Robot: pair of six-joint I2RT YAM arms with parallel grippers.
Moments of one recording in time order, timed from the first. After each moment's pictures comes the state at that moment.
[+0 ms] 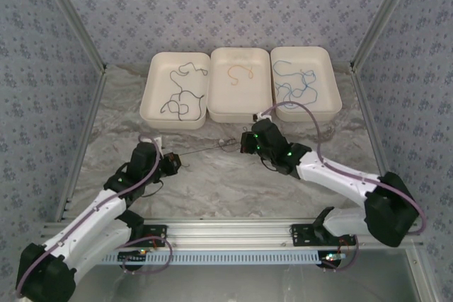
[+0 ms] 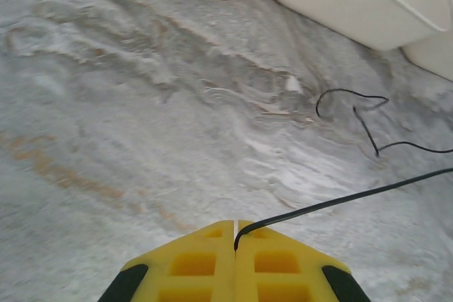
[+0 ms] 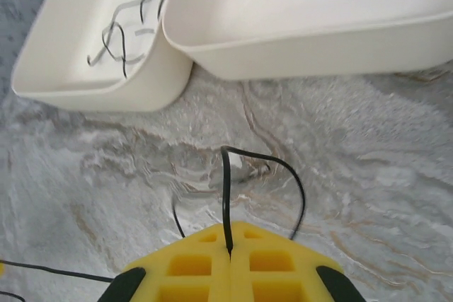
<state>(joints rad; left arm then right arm) -0.48 0.76 0.39 -0.29 0.12 -0.70 0.77 1.25 0.78 -0.14 0.19 0.70</state>
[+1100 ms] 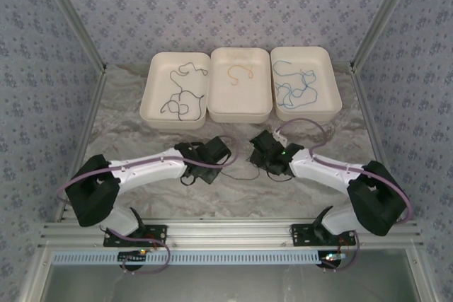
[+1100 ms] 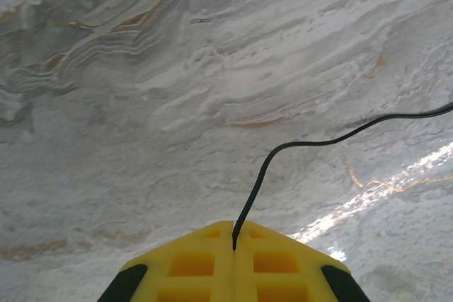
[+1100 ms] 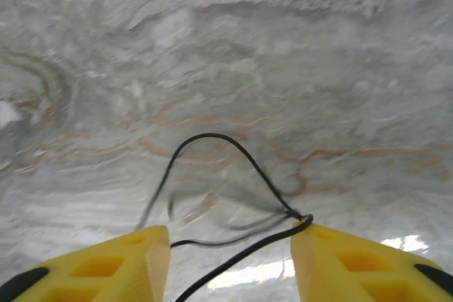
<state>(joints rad) -0.99 1.49 0.94 -0.69 -0.26 -0.27 0.75 1.37 0.74 -0.44 0.19 1.11</state>
